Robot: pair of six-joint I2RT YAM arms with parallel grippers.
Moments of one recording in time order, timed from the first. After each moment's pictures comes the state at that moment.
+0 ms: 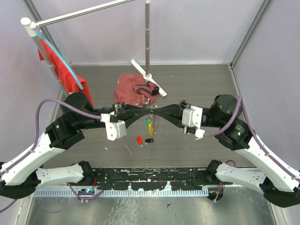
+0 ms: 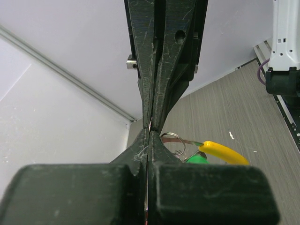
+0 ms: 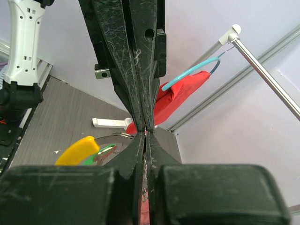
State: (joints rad) left arm -1.04 0.97 1.33 -0.28 0.48 0.72; right arm 0.88 0.88 1.22 -0.15 -0.65 -0.60
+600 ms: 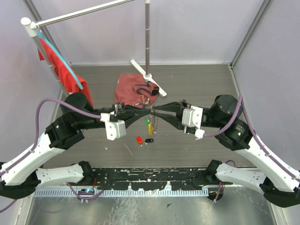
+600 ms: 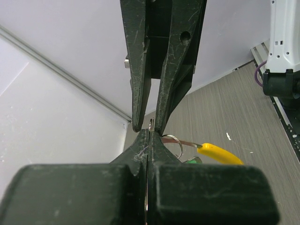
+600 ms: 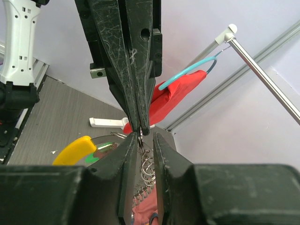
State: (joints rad) left arm -1.04 0.97 1.33 -0.28 0.48 0.71; right arm 0.88 0.88 1.22 -0.15 -0.63 -0.60
